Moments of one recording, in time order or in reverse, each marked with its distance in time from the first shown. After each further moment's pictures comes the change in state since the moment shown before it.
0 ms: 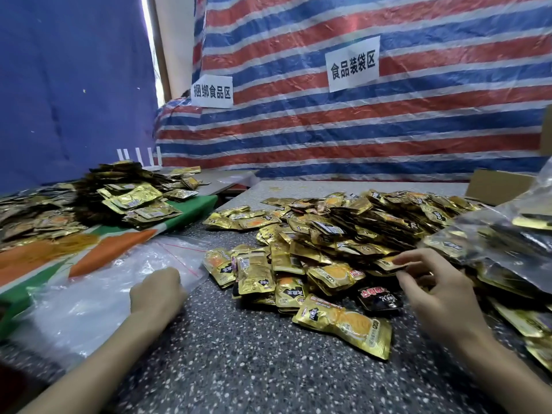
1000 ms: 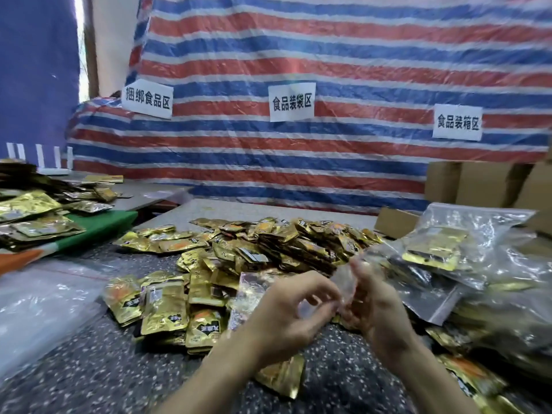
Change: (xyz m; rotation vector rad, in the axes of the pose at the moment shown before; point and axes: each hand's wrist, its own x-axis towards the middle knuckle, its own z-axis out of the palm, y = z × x) left_hand -0.126 0.245 -0.037 -1.175 -0.015 1.311; right_hand 0.026 -0.023 -0.040 0.576 -0.161 0.398
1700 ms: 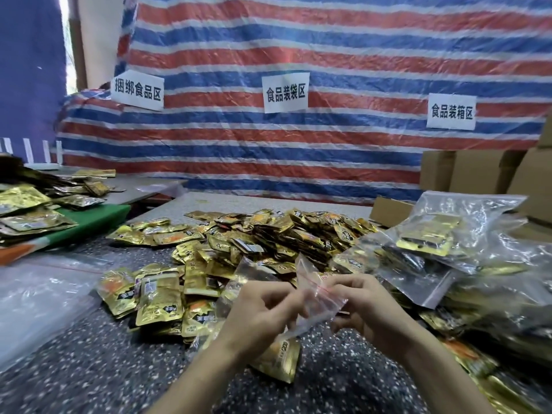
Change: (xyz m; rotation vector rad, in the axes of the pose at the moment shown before) left_hand -0.027 -0.001 -0.006 -0.238 0.078 -0.349; right_hand -0.010 -0.008 -0.003 -0.100 -0.276 0.163
